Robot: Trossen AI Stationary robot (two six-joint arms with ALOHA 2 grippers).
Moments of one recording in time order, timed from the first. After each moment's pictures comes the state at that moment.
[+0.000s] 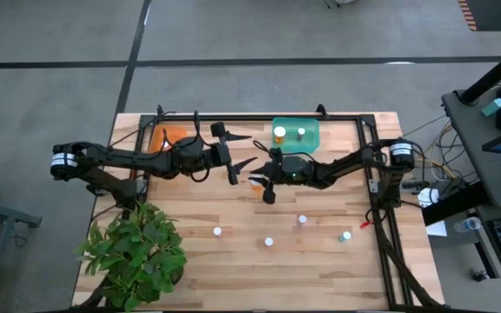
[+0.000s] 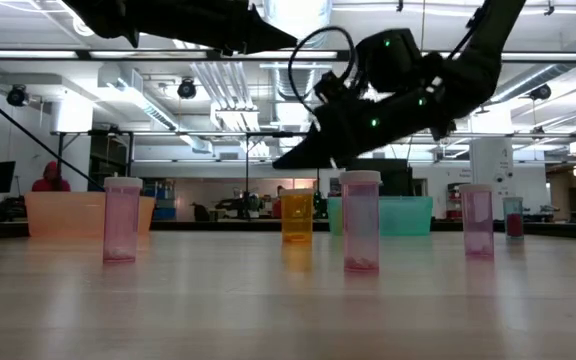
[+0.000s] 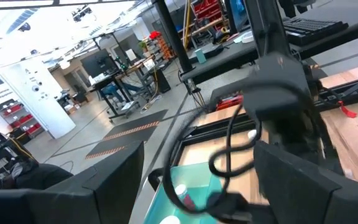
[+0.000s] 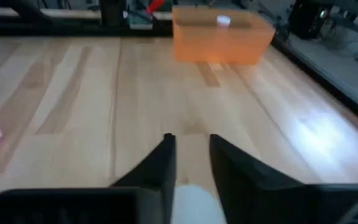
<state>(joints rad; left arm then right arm) 0.12 1.32 0.80 0.55 -0.20 0.46 -0.13 1.84 0.77 0.76 0.03 -0.08</state>
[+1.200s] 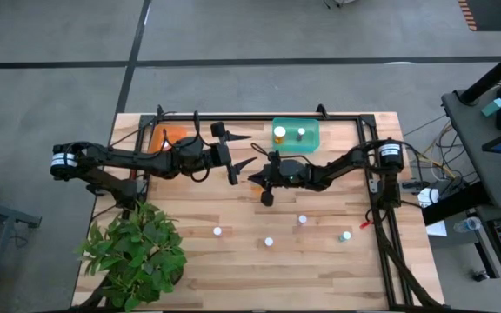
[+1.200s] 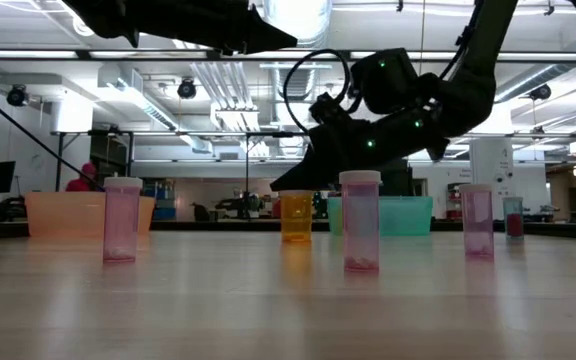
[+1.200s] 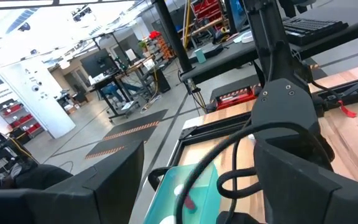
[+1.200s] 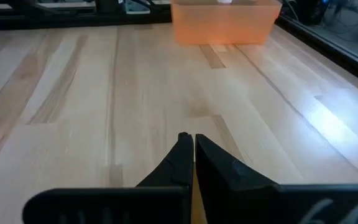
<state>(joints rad) 0.12 1.32 0.80 0.55 -0.20 0.46 -0.12 1.95 0.77 0.84 0.03 -0.02</state>
